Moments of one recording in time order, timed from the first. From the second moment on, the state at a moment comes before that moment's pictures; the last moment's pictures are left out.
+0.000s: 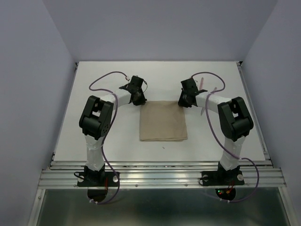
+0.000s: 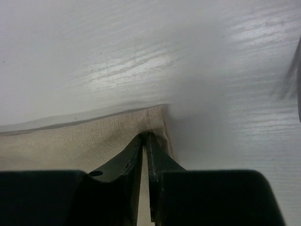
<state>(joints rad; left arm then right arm) -0.44 2.00 1.35 -0.29 -0.05 -0.69 0.38 1.94 1.24 -0.24 0.15 0.64</state>
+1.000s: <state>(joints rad) -0.45 1.44 1.09 -0.47 -0.18 -0.68 0.49 1.25 0.63 -0.40 0.02 0.77</state>
